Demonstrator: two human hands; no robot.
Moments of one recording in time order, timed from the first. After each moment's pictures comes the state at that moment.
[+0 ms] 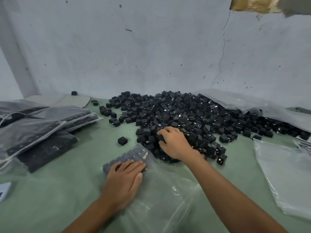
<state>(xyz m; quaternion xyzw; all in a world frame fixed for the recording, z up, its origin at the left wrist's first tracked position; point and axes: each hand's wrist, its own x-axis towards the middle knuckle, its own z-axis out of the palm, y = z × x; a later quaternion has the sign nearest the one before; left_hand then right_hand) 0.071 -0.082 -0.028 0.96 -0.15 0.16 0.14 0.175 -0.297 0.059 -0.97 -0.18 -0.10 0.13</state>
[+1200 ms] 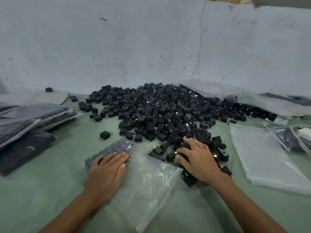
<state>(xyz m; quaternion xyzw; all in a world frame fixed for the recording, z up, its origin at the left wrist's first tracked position) 0.068 -0.087 -0.024 0.96 -0.15 0.19 0.13 0.080 -0.421 -0.002 -0.98 -0.10 -0.16 0.05</state>
